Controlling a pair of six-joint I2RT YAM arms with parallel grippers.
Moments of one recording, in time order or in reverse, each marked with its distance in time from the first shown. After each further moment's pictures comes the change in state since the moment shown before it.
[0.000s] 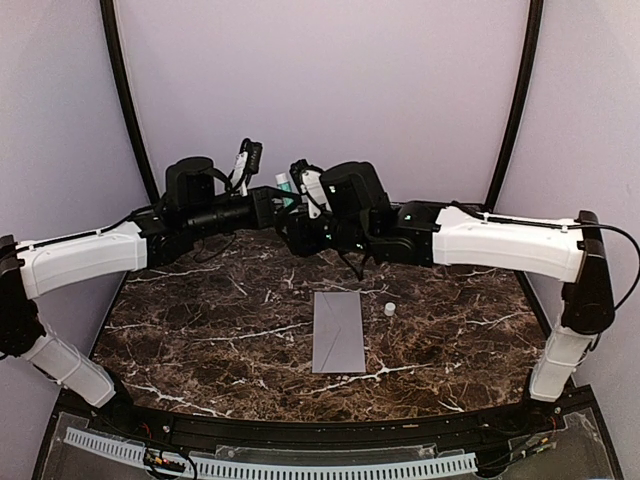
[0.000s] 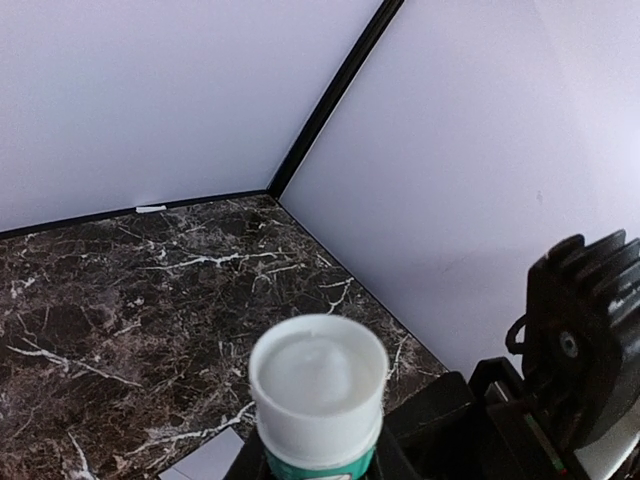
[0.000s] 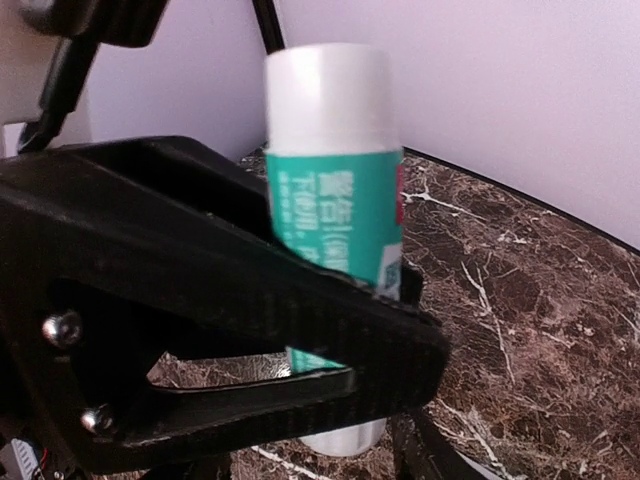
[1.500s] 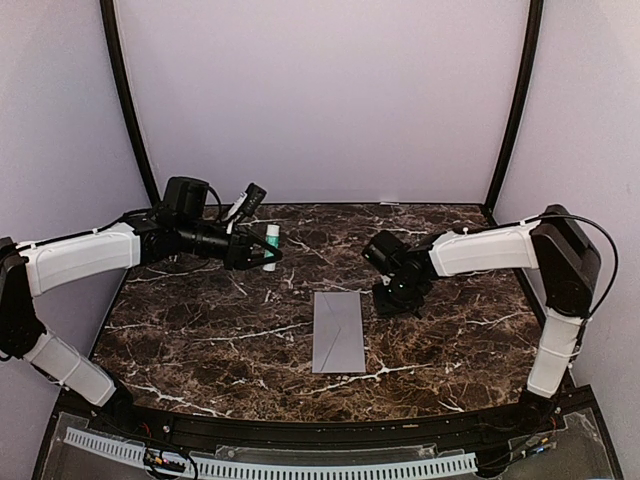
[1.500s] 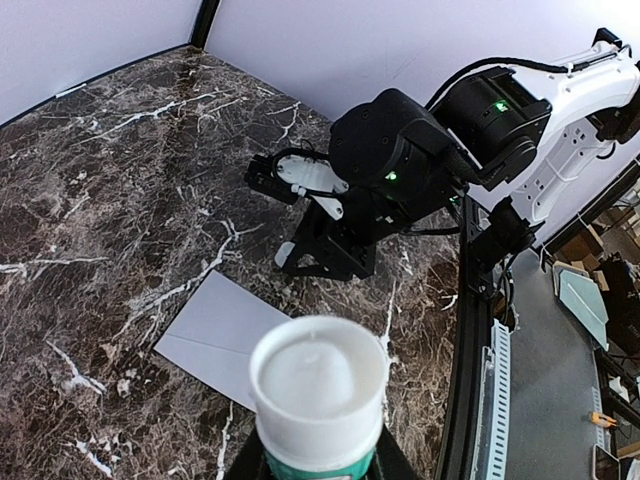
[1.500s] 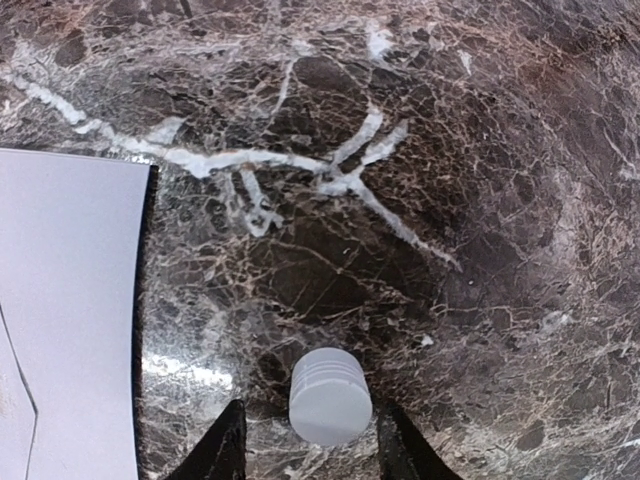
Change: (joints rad) left arm 0.161 -0.009 -0.067 -0.354 0.486 0.425; right arm -0.283 0.064 -0.391 -0.407 -0.027 0.278
